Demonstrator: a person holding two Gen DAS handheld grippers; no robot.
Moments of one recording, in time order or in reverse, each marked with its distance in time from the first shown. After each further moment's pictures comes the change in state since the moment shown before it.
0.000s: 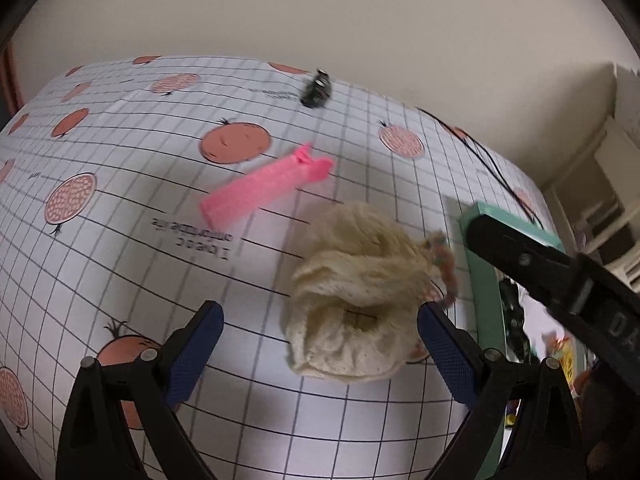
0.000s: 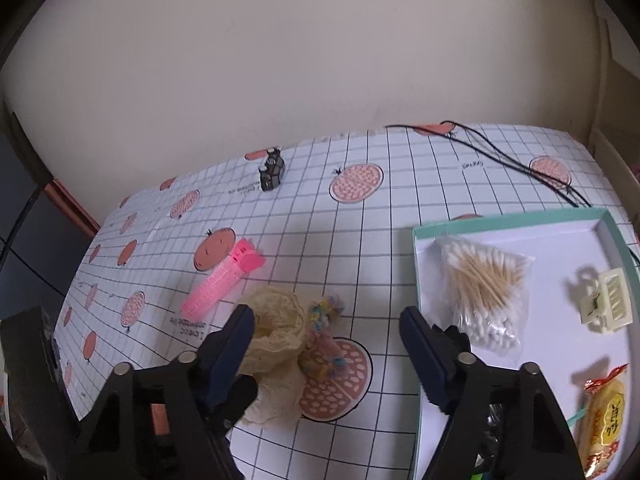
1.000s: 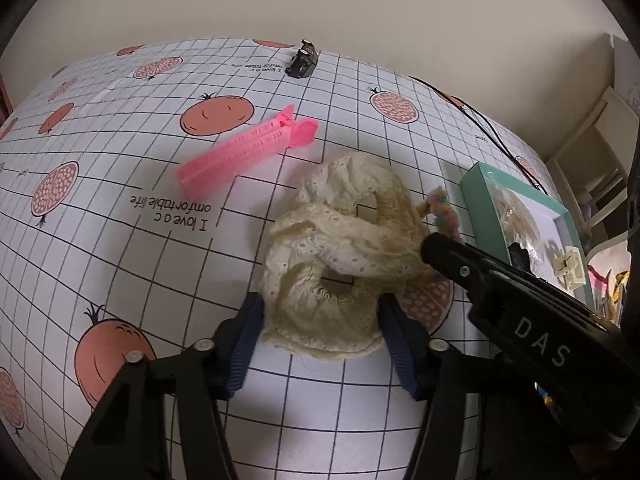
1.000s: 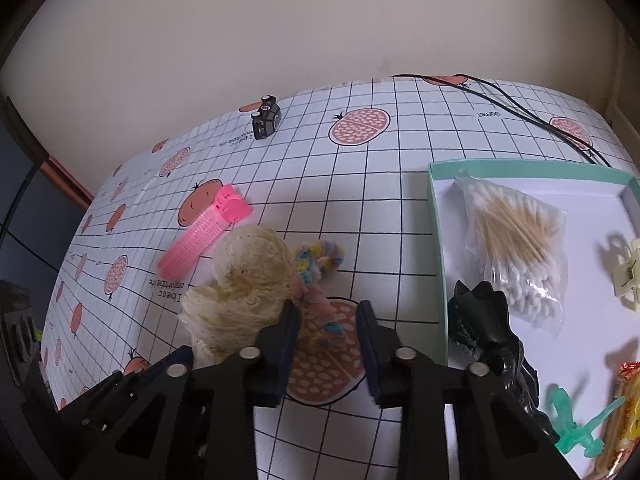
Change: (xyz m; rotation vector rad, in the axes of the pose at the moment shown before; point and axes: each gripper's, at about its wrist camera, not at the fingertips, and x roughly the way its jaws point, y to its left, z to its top) left arm 0.016 -0.008 -0.011 0.041 0.059 0.019; right arm 0.037 -0.004 -0.021 -0.017 0.109 0.009
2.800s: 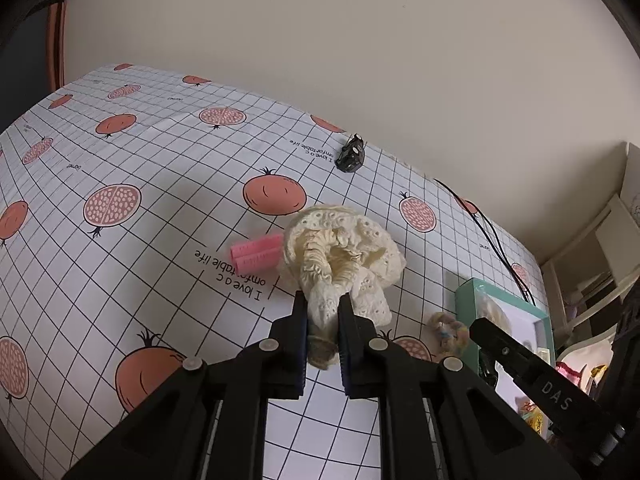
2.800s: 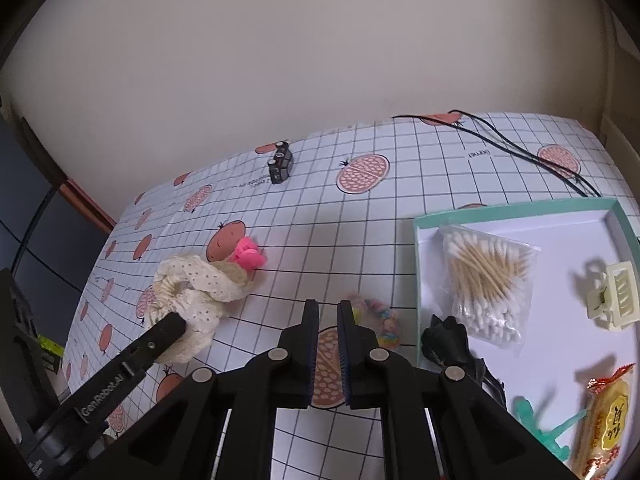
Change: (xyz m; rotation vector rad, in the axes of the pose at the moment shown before) left arm -0.052 0.028 0.020 -0.228 -0.221 -0.005; right arm -0.042 -0.009 0.016 0.022 -0.077 0.071
